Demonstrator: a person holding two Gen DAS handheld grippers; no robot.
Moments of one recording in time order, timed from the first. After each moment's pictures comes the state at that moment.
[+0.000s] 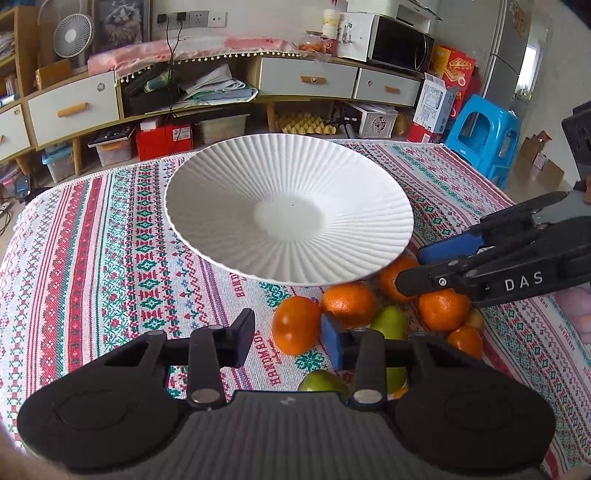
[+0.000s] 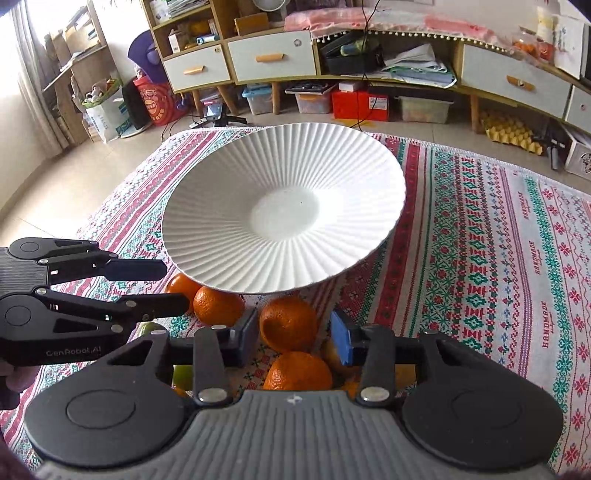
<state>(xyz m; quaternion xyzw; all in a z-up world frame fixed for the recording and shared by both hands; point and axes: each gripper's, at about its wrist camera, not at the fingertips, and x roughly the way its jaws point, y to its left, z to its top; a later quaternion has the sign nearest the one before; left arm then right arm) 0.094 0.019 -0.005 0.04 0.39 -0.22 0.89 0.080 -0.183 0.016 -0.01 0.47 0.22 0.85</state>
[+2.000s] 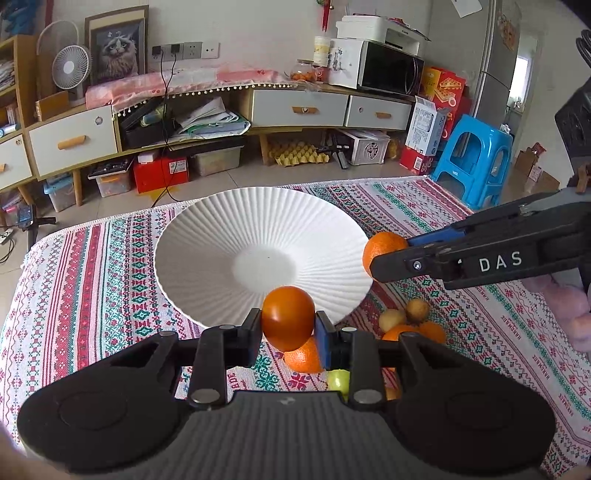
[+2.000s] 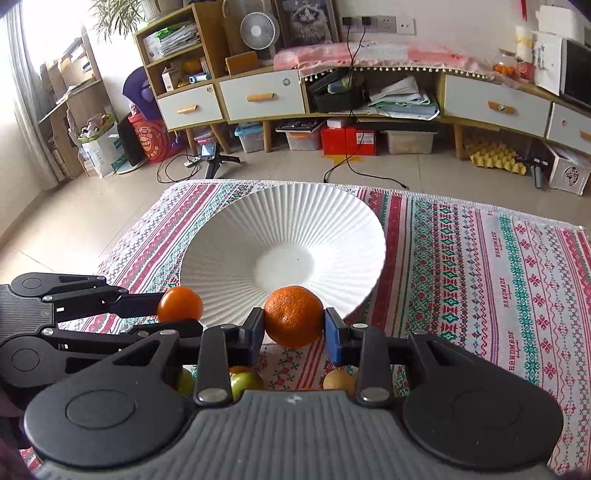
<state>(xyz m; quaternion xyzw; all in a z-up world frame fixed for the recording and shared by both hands) 0.093 0.005 0.026 0.05 0.35 -0.22 0.91 0.084 -0.188 0.051 0.01 0.43 0.20 0.88</state>
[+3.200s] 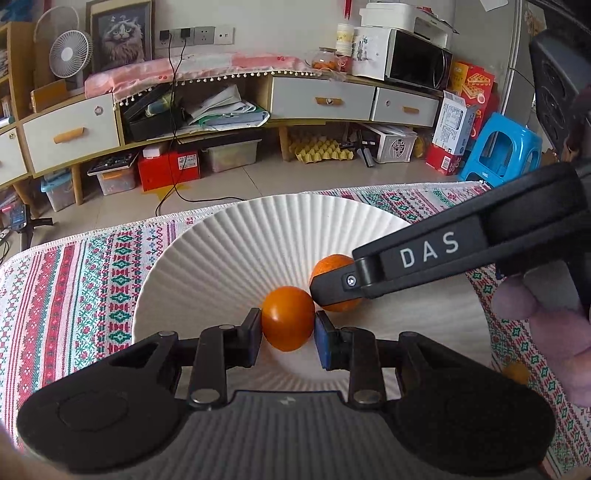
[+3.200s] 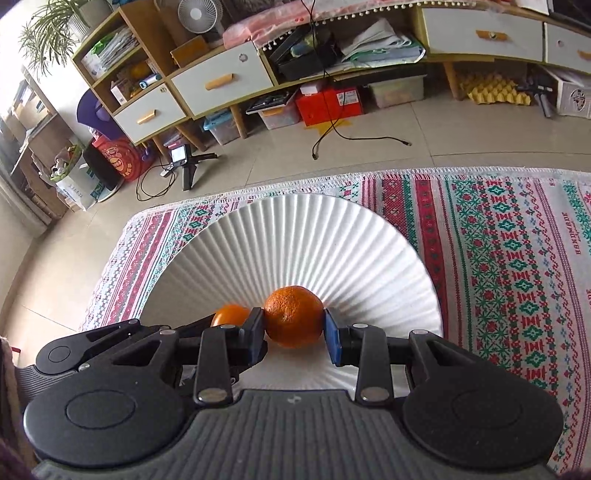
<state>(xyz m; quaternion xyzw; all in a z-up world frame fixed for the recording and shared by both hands) 0.177 -0.011 -0.007 0.05 0.36 -0.20 0.91 0.172 -0.167 0.011 0.12 0.49 0.17 0.85</state>
